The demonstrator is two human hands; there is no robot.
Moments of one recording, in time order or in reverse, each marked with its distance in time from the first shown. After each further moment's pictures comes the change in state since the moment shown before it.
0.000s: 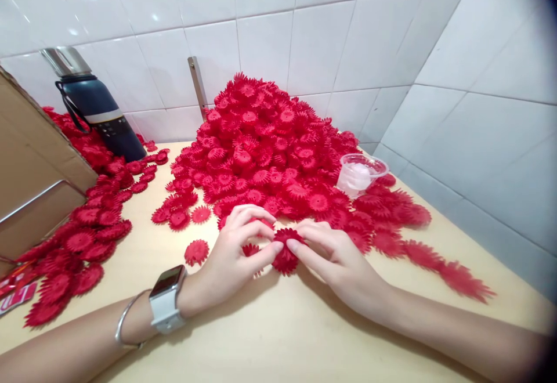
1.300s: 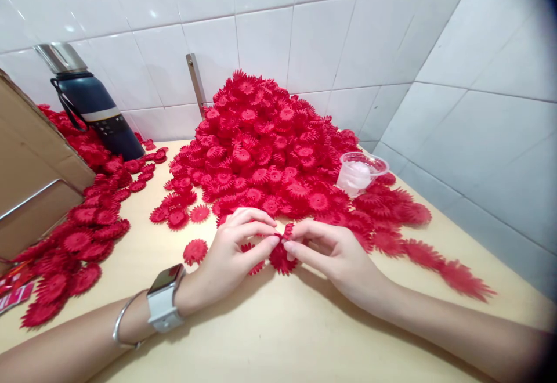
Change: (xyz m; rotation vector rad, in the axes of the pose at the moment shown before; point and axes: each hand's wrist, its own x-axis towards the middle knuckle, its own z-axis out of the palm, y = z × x) left_hand -0.002 -0.002 0.001 -0.127 -0.004 -0.053; right_hand 0.000 0.003 0.002 0.577 -0.046 0.153
